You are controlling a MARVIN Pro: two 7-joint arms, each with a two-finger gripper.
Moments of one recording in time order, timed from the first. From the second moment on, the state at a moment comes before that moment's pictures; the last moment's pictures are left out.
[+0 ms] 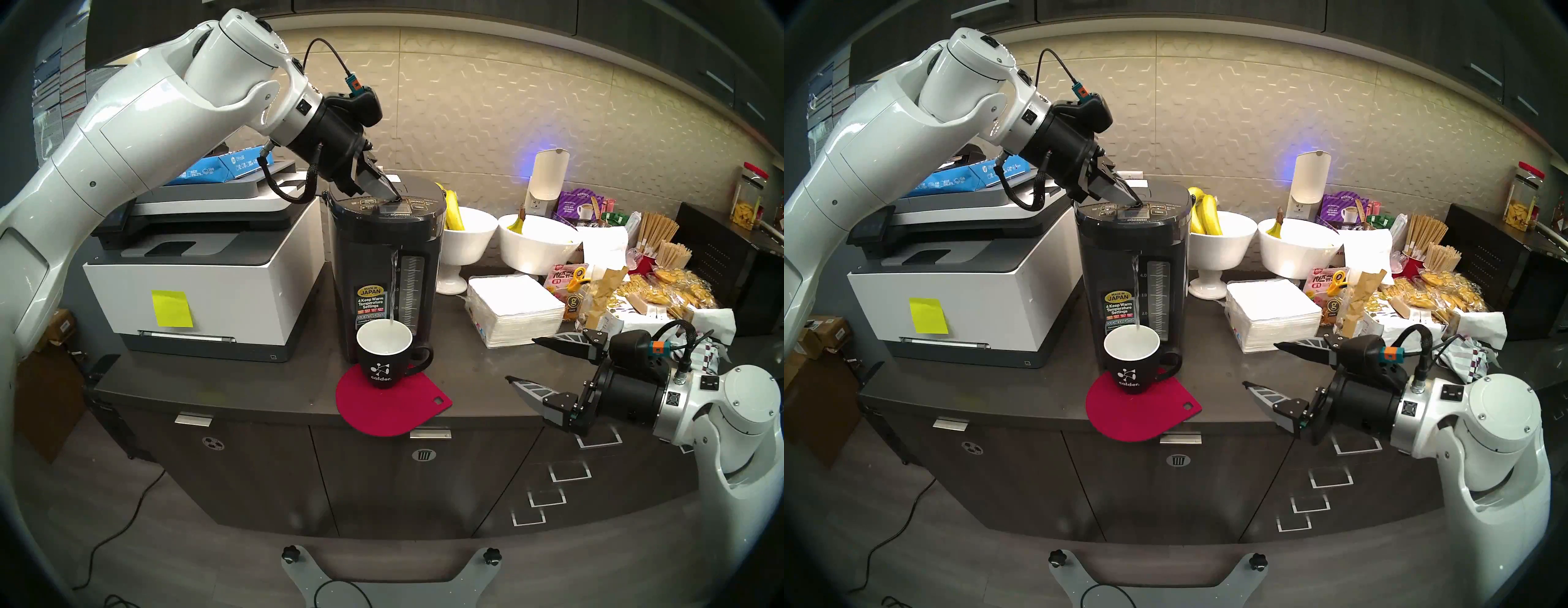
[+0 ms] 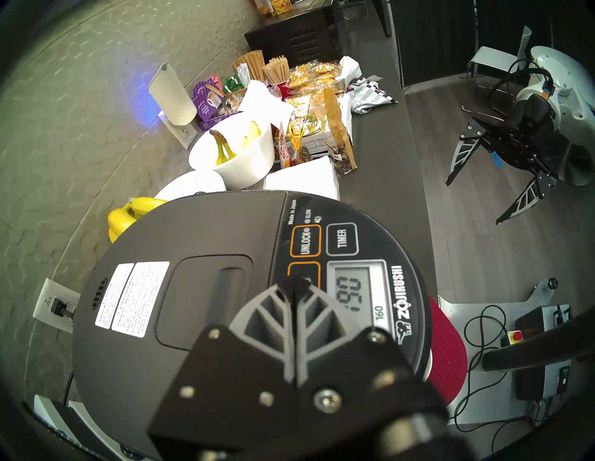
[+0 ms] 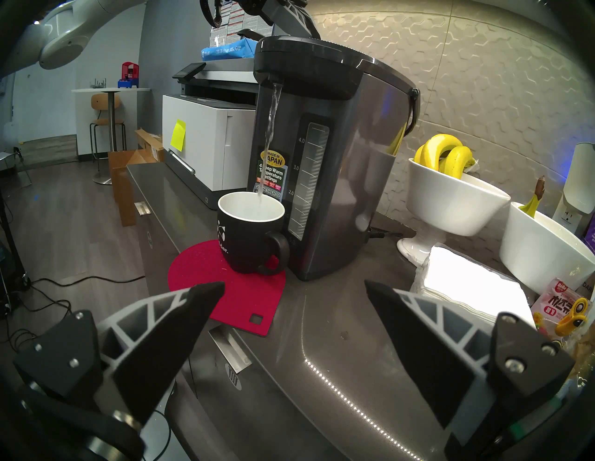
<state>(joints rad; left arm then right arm) -0.08 -0.83 -0.41 -1.47 -0.63 0.77 -1.06 -2.02 -1.04 2.07 -2.42 0.36 0.54 0.87</state>
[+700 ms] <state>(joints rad) -0.09 -0.83 -0.41 -1.47 -0.63 0.76 -1.06 -2.02 -1.04 2.07 -2.42 0.36 0.54 0.87</state>
